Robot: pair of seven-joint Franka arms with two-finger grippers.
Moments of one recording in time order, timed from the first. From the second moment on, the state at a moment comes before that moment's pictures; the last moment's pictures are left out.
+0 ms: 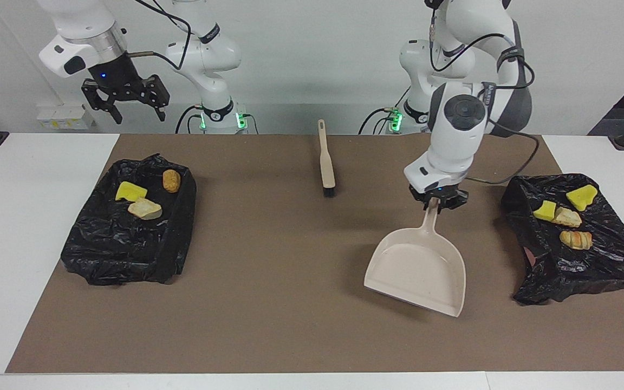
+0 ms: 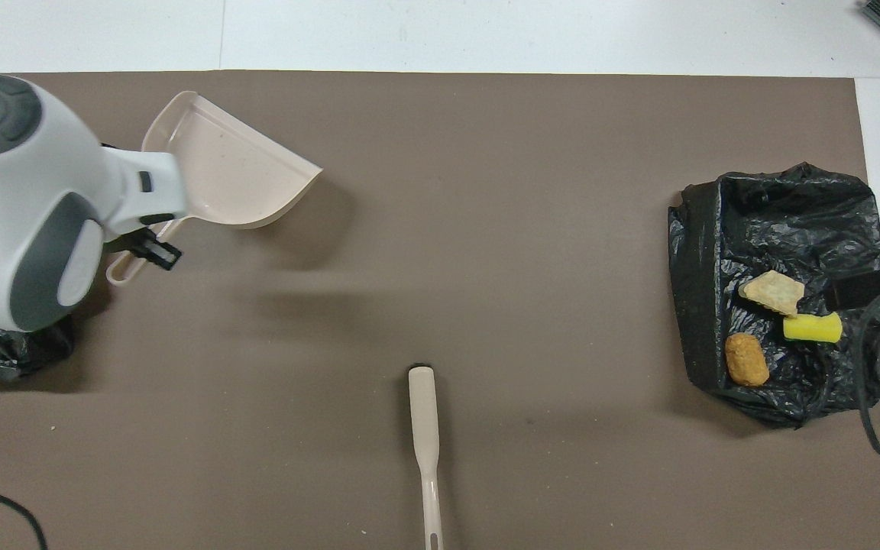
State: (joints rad) left arm -0.42 0.25 0.02 -1.70 0.09 1.86 -0.03; right arm 0.12 -0.10 -0.14 -1.58 -0.01 1.45 -0.09
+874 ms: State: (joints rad) left arm -0.65 0.49 0.03 -1.52 -0.01 2.01 -0.53; right arm 0.12 -0.11 -0.14 -1.61 -0.01 1.47 -0.10
